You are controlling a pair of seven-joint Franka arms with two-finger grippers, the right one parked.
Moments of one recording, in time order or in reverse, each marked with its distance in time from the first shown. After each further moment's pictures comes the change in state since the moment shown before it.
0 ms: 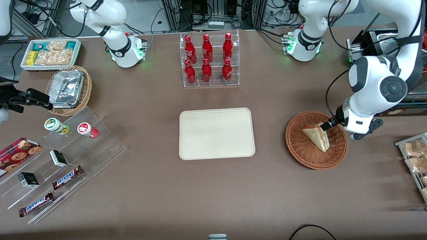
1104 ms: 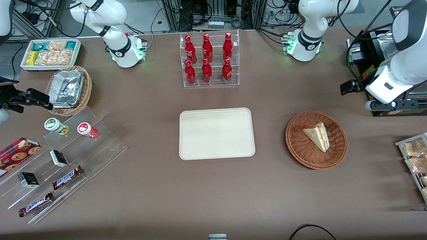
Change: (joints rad) arm 0.001 -0.135 0.009 0.320 0.000 -0.580 0.557
